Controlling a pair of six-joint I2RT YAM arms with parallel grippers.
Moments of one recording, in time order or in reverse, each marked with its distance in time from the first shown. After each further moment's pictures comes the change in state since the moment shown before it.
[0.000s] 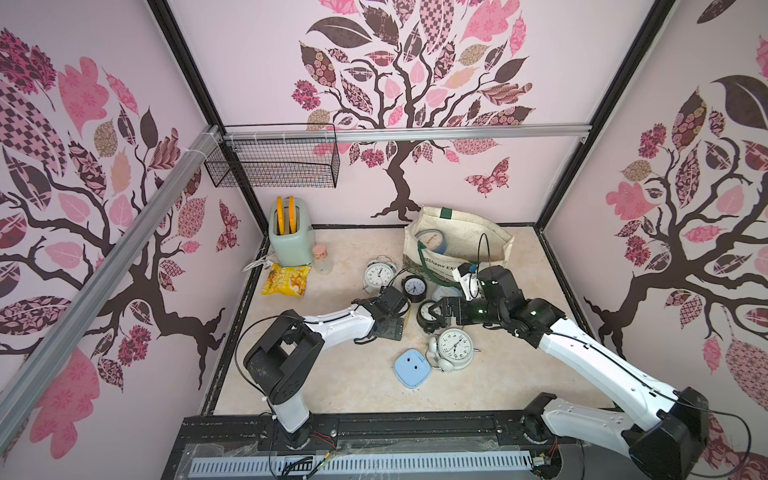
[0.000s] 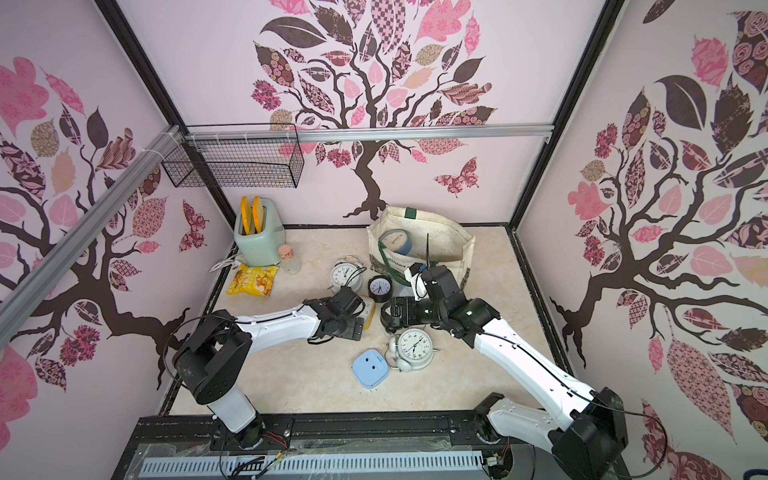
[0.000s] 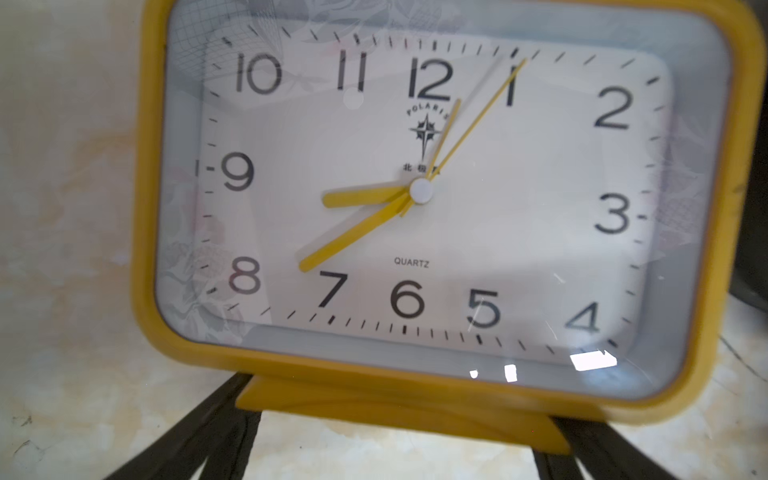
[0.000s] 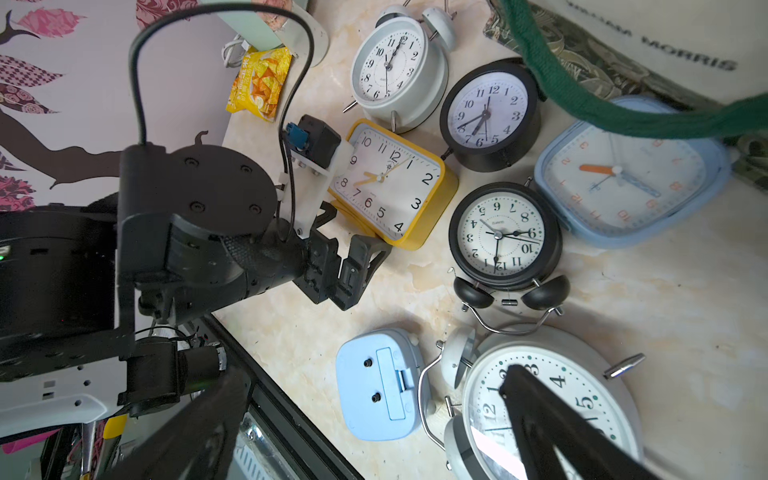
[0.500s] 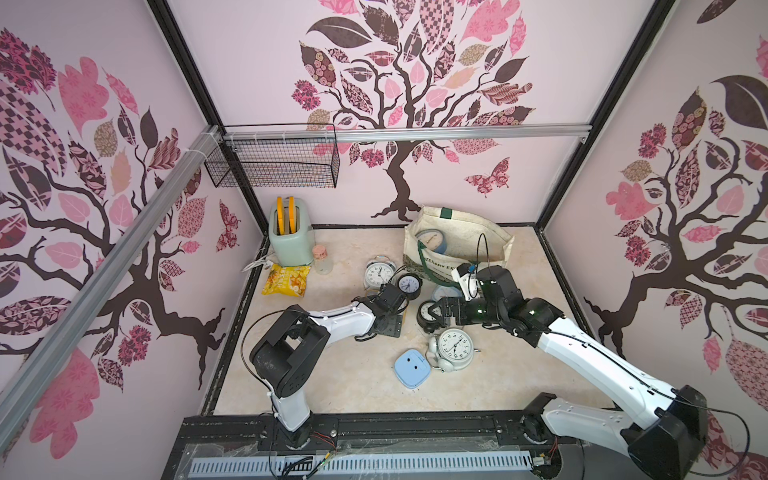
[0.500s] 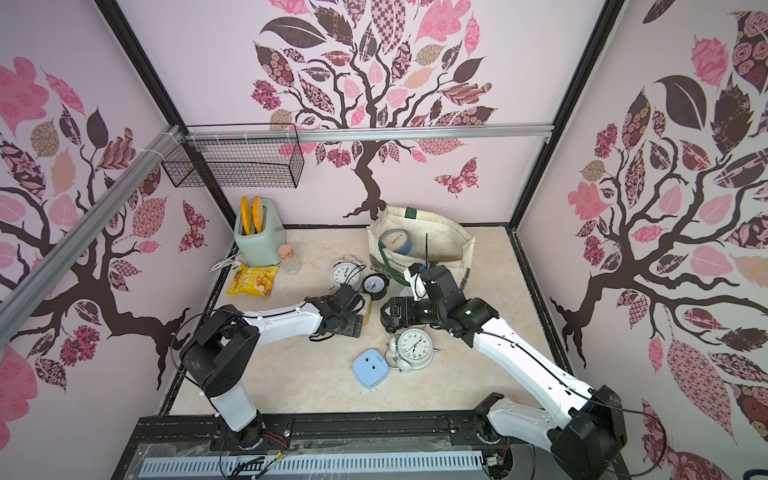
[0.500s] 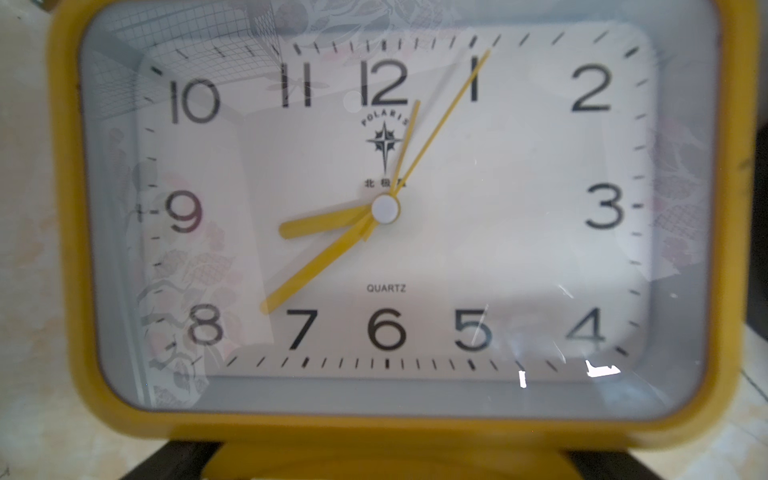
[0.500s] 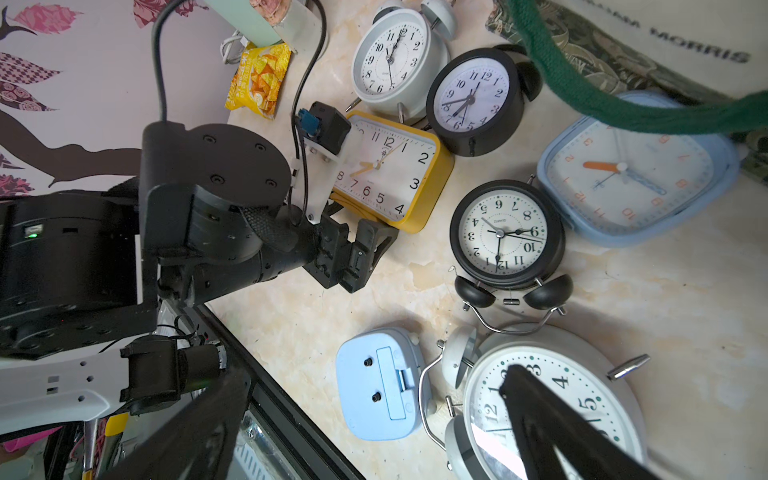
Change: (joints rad) left arm 0.022 0.047 0.013 0.048 0.003 0.029; right arm 0.000 0.012 0.000 0.004 -0.008 0.000
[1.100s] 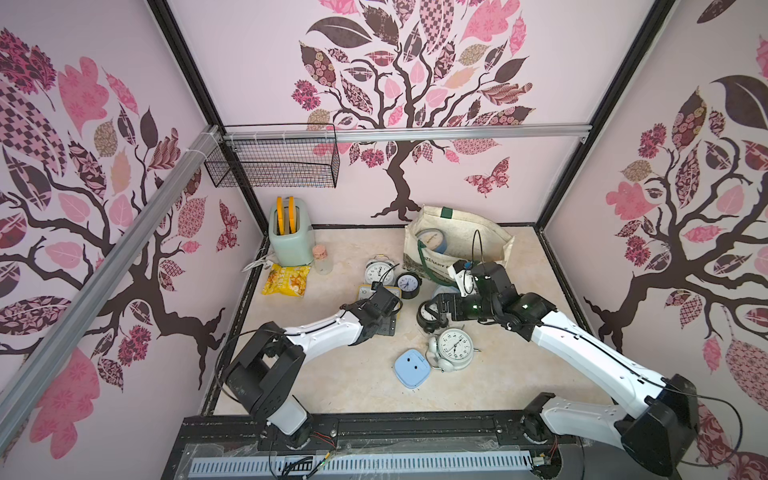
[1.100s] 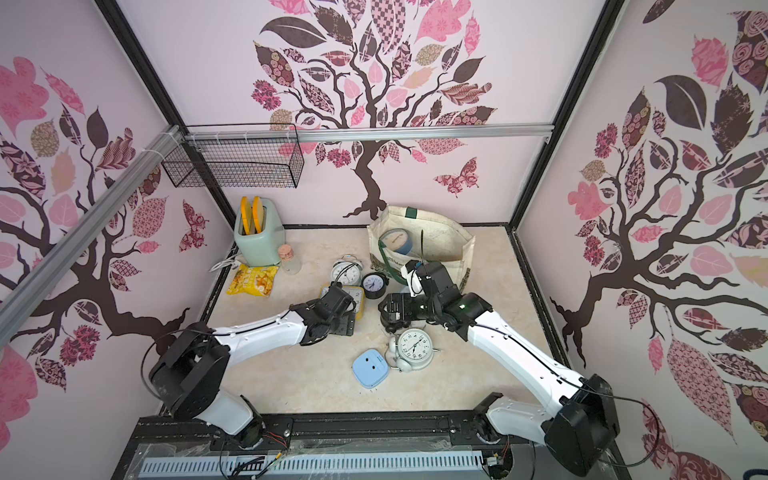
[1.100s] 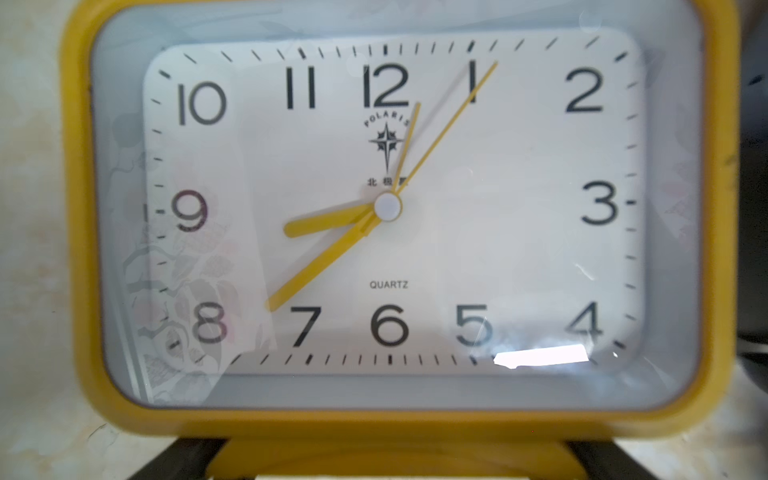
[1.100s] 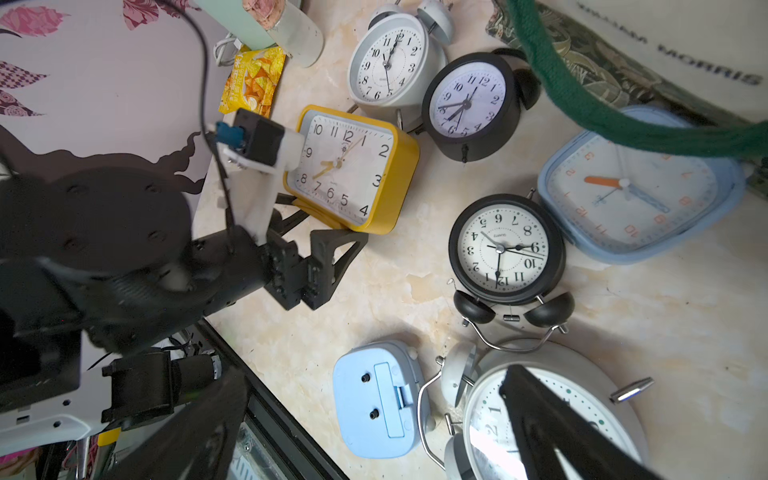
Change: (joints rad) left arm -0.025 -0.223 -0.120 0.043 -0.080 -0.032; right arm 0.000 0.071 0.050 0.016 0.013 -0.005
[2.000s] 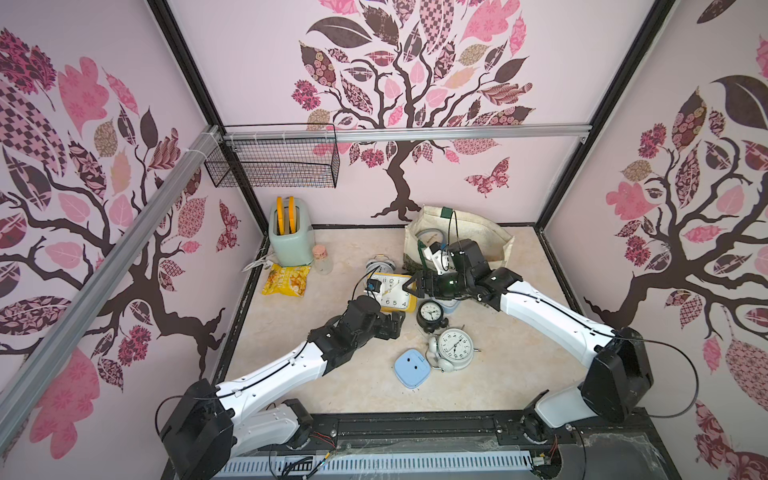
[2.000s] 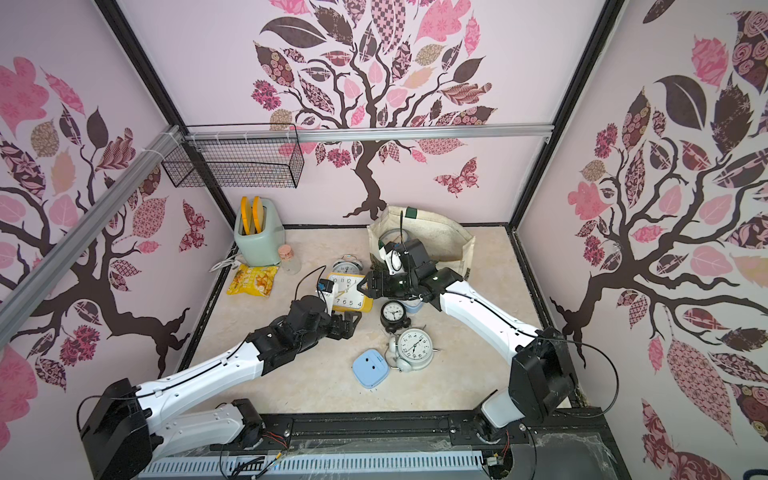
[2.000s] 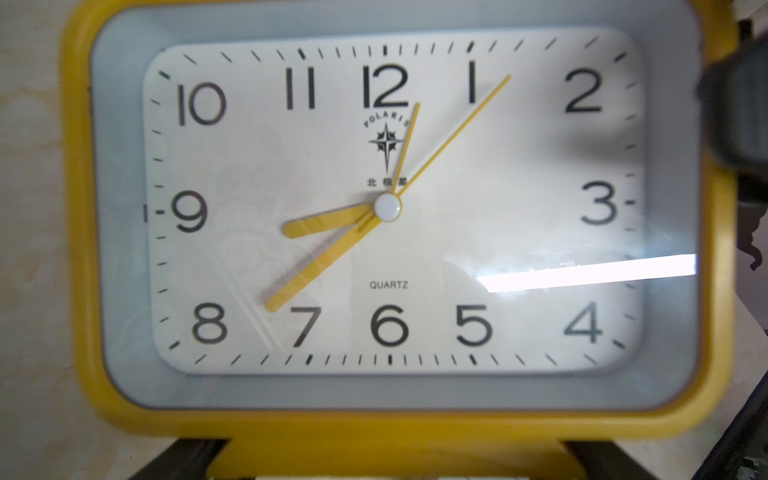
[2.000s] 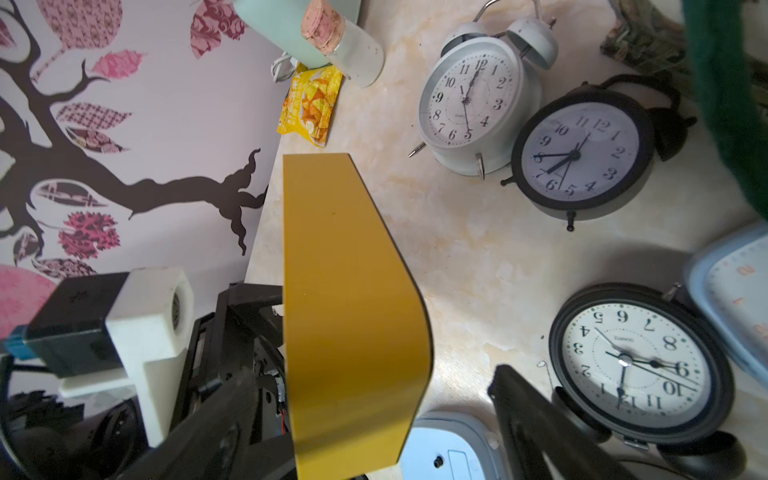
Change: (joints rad) left arm -0.055 -0.393 -0.192 0.263 0.174 0.037; right arm 0.008 0.293 0.216 0.115 -0.171 0.085
